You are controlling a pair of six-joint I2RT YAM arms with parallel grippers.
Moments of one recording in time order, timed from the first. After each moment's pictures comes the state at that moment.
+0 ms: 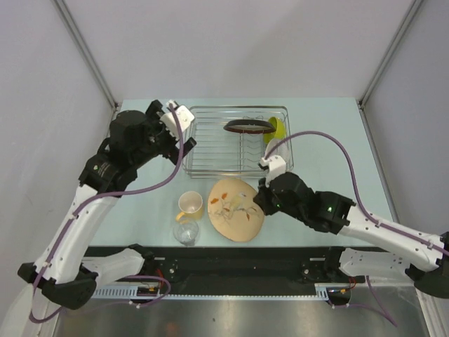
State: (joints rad) left arm -0.55 1.10 1.46 -0.70 0.01 0.53; right arm 1.05 0.95 0.86 -0.59 0.29 0.59
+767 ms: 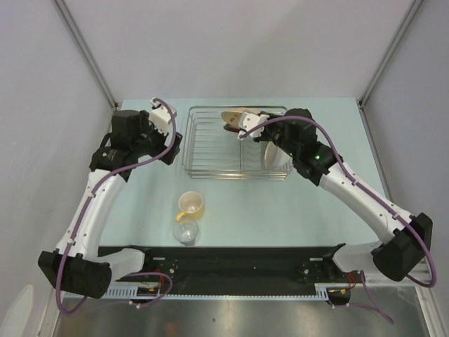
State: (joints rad) left arm -0.19 1.15 1.26 -0.67 0.23 0.36; right arm 0.66 1.31 1.27 -0.09 0.04 -0.96
